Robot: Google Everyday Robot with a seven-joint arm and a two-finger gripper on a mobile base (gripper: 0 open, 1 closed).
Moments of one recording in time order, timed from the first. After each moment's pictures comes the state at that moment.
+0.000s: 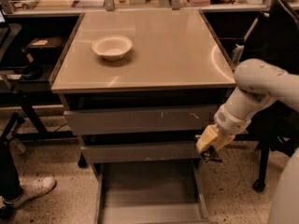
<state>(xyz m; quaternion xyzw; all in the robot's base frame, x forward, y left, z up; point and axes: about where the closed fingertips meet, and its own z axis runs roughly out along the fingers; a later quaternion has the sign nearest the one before) 0.495 -0.220 0.654 0.14 -0.97 -0.17 0.06</state>
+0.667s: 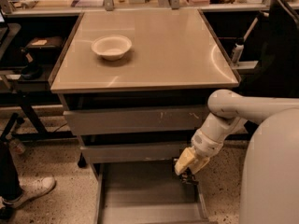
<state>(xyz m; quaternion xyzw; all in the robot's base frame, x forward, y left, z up) 0.459 -0.151 0.565 0.15 -0.95 -0.24 0.15</state>
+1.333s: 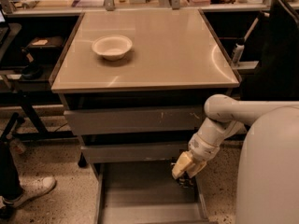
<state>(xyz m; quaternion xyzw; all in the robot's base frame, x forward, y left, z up) 0.450 -0.139 0.547 0.15 -0.94 -0.25 0.16</state>
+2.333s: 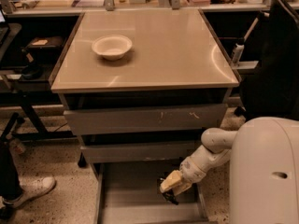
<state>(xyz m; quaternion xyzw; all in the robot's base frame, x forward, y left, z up) 0.438 -0.093 0.427 0.09 -0.90 -0.38 0.17</state>
